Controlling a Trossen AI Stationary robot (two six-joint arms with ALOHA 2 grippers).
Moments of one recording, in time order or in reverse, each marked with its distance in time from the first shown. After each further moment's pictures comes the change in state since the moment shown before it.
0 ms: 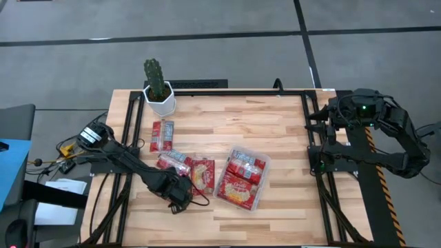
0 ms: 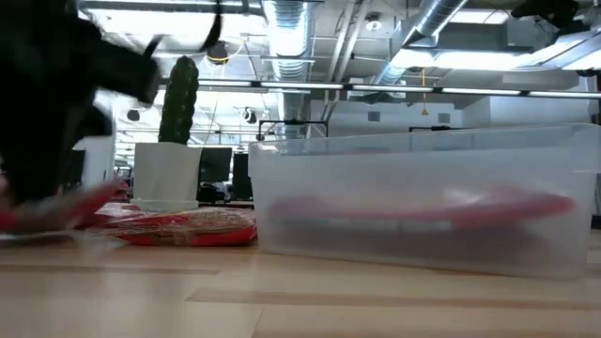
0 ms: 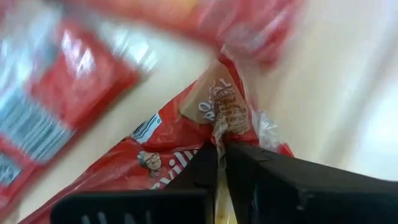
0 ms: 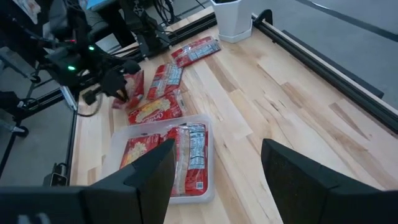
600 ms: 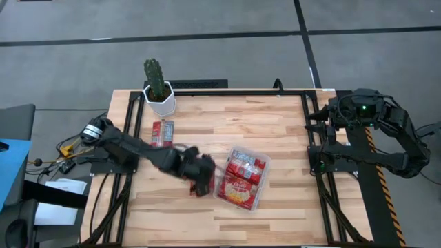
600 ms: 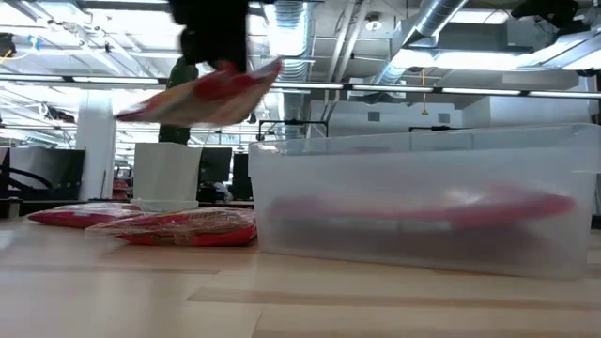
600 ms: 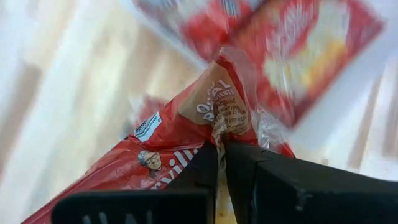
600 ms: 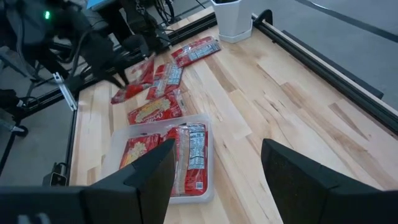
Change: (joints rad) left arm 0.219 -0.004 0.372 -0.085 -0.198 0.313; right arm 0.000 0.000 0.000 0.000 0.000 -0.003
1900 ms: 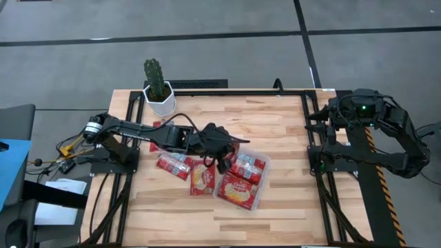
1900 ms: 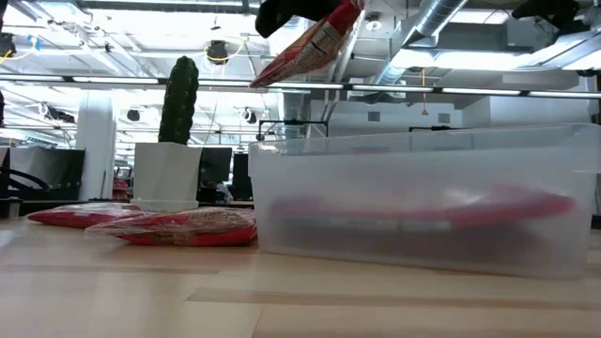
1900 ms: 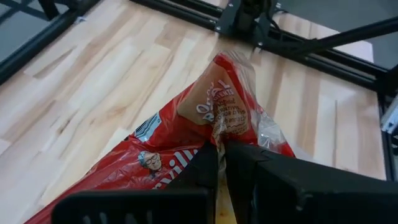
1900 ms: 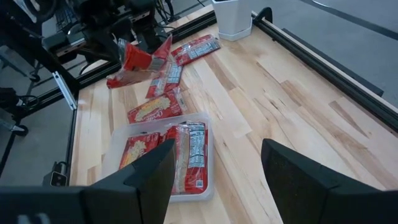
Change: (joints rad) left arm 0.180 -0.002 0.156 0.308 -0.016 0.162; right arm 0.000 0.000 0.000 -0.007 0.000 0.002
